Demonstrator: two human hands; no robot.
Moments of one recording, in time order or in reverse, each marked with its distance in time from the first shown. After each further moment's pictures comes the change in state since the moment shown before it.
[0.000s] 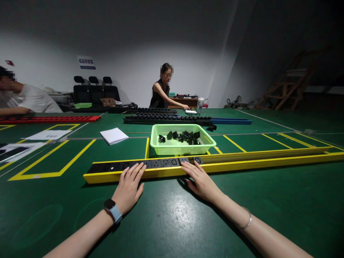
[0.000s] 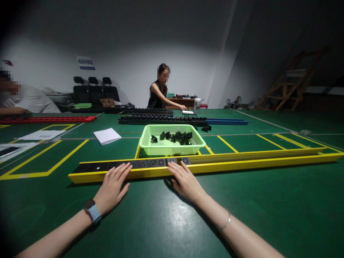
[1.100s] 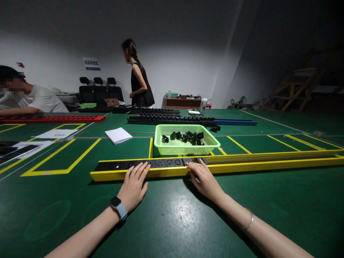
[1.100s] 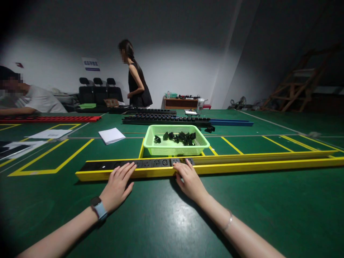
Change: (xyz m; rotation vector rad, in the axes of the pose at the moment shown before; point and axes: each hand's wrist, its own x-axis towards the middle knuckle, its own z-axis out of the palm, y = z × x) left_hand 0.000 0.001 -0.001 0.000 -0.020 -0.014; right_hand 0.006 0.000 0.005 0.060 0.130 0.095
